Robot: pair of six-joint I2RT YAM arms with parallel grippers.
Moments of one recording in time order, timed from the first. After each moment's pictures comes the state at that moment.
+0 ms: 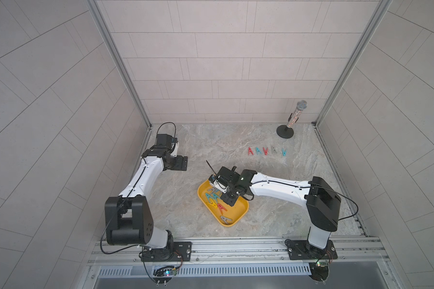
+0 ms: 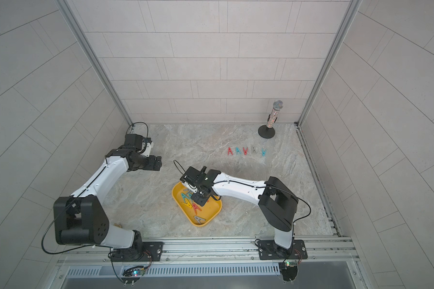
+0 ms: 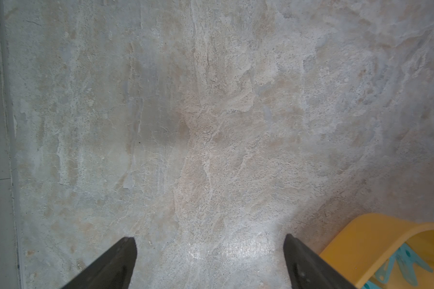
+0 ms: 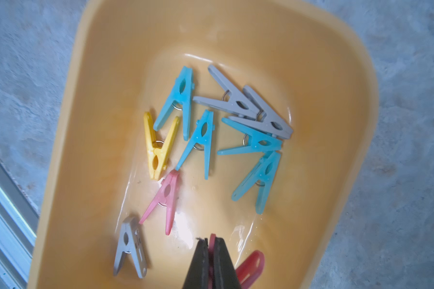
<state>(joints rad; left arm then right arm) 0.03 1.46 1.13 -0.76 0.07 0.07 1.00 1.79 1.36 -0.75 0.02 0.03</state>
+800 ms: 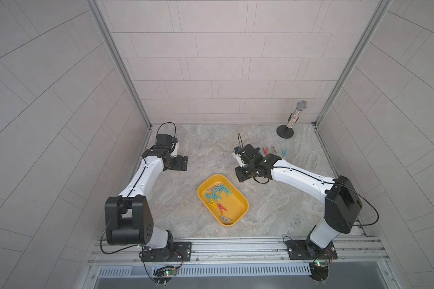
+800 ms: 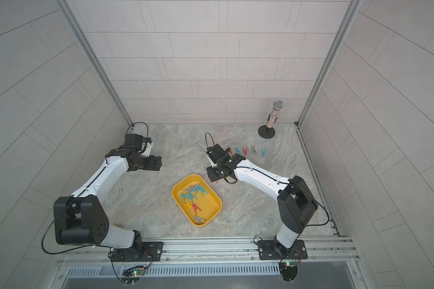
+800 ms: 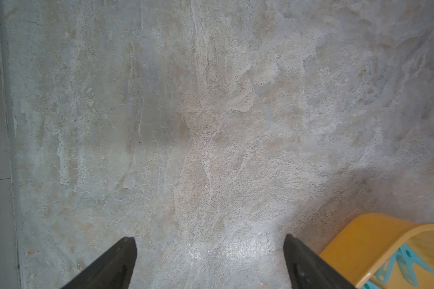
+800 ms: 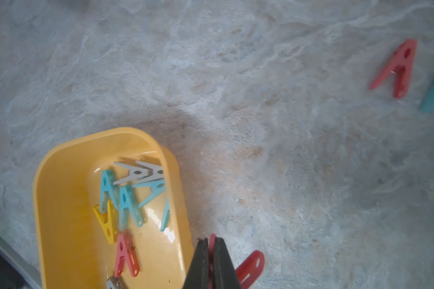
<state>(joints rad) 0.03 1.46 1.13 -0.76 0.07 0.07 0.68 1.66 1.28 -0.64 -0.02 0.35</state>
